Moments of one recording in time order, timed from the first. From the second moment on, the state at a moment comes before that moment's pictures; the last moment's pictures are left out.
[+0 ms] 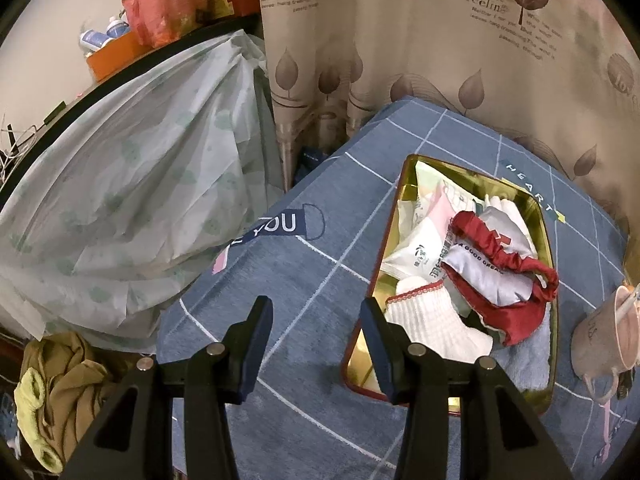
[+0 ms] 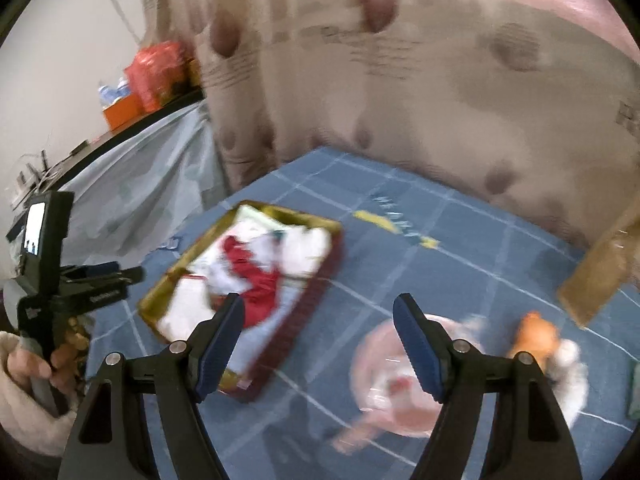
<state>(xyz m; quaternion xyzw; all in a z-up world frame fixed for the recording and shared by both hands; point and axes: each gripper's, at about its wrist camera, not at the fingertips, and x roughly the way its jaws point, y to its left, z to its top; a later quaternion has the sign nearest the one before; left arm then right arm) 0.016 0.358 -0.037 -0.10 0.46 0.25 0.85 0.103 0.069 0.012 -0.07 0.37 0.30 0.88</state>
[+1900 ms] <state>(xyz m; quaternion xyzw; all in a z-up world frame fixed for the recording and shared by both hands) 0.076 0.080 -0.001 0.06 0.47 -0.04 0.88 0.152 -0.241 -0.086 0.00 0.42 0.01 0.91</state>
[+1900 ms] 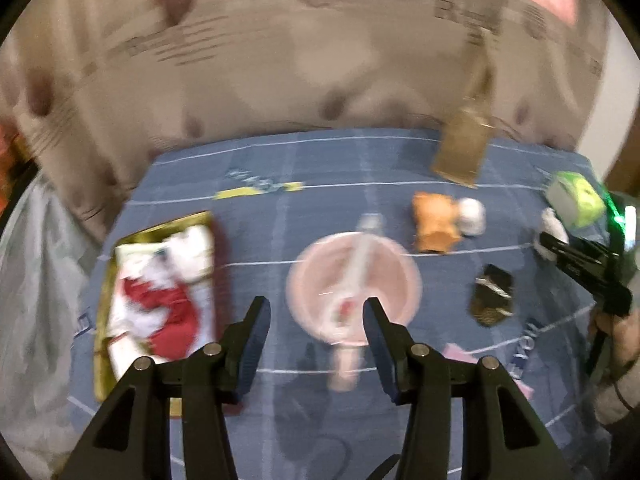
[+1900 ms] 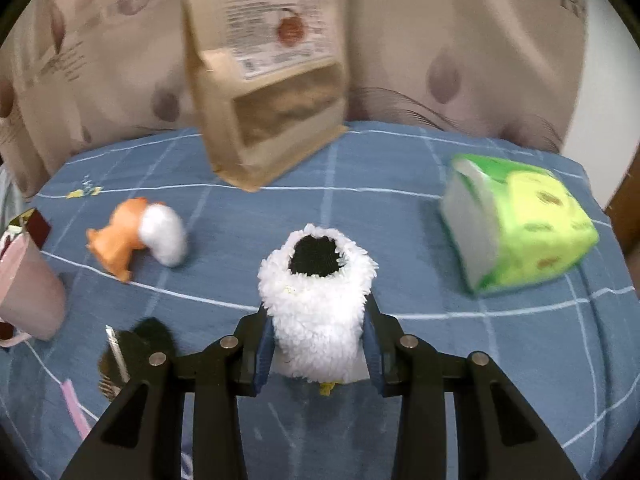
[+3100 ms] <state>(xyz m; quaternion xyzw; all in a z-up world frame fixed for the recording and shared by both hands) 0.137 -0.099 -0.119 0.05 0.57 -0.16 0.81 0.139 -0.275 -0.112 0.08 0.42 0.03 0.91</state>
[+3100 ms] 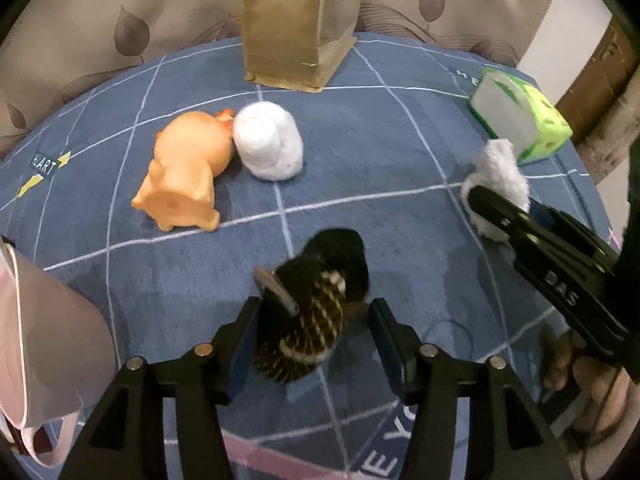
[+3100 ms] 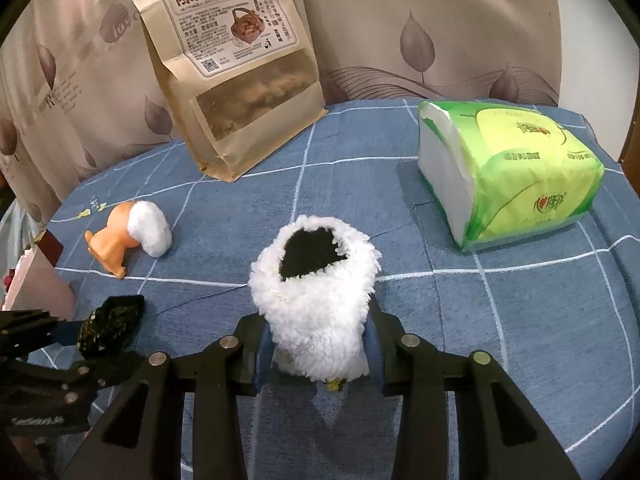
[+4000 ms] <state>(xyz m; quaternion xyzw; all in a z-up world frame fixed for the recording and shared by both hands) 0.124 -0.085 -0.084 0.04 0.54 -0.19 0.82 0.139 -0.278 -0.112 0.09 0.42 0.04 0.90</state>
